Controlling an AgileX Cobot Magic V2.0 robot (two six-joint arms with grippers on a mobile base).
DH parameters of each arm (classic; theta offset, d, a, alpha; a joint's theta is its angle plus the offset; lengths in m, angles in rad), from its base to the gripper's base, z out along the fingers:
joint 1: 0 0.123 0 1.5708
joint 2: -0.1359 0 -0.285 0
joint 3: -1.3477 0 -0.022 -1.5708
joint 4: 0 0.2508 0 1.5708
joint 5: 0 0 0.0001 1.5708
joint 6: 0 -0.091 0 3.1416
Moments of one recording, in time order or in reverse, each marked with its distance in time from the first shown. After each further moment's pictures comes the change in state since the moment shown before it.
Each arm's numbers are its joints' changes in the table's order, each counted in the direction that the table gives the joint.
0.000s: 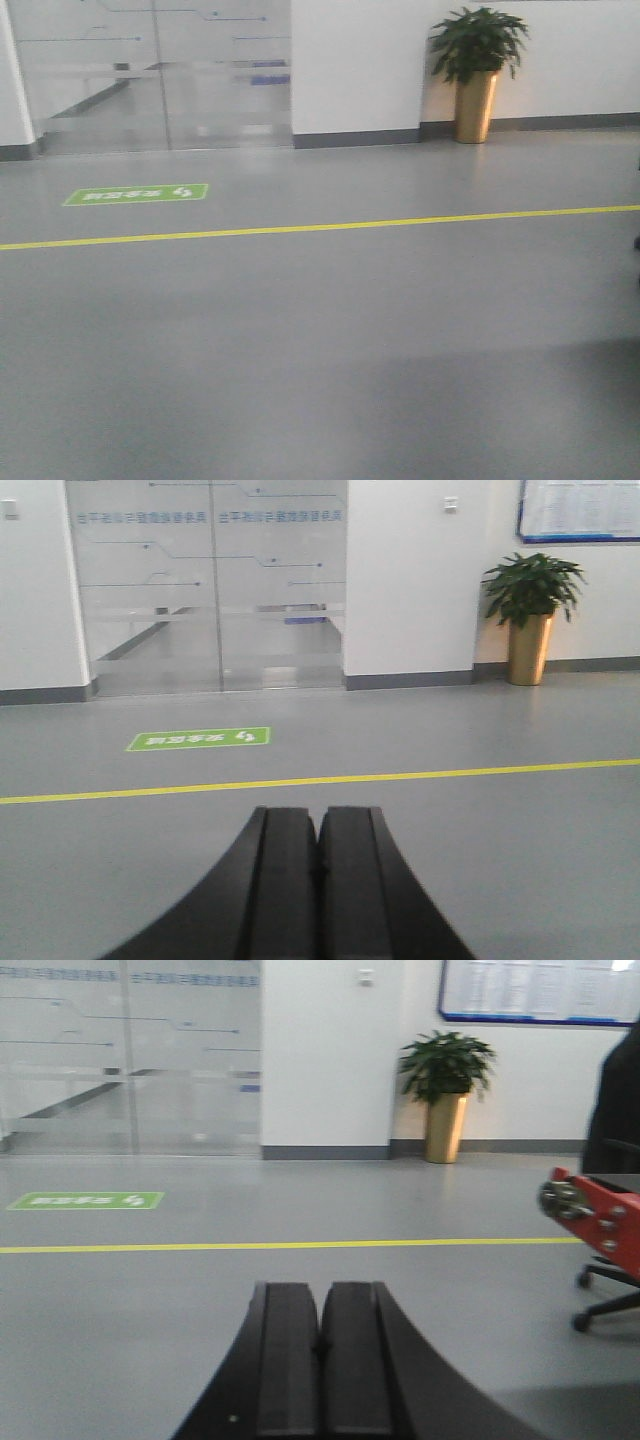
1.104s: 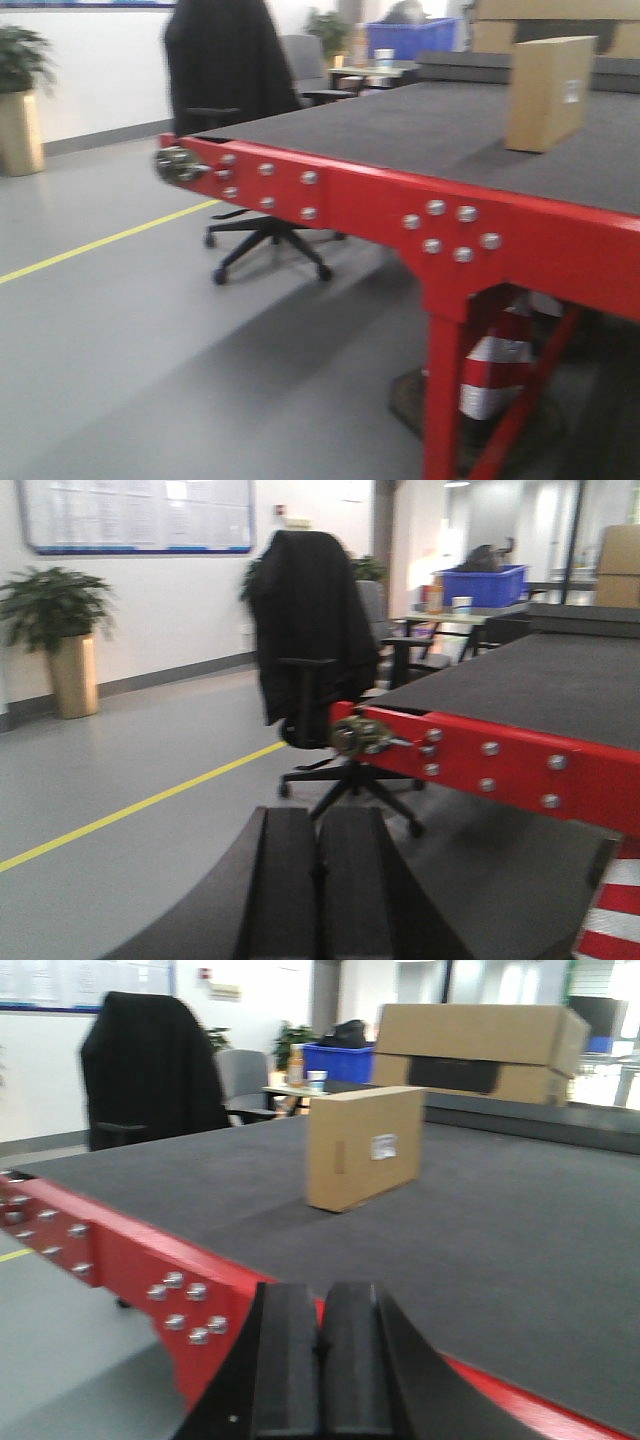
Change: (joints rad) left arm 0.000 0.000 0.000 0.000 0.000 0.000; right arm 0.000 0.000 0.000 0.000 0.000 0.000
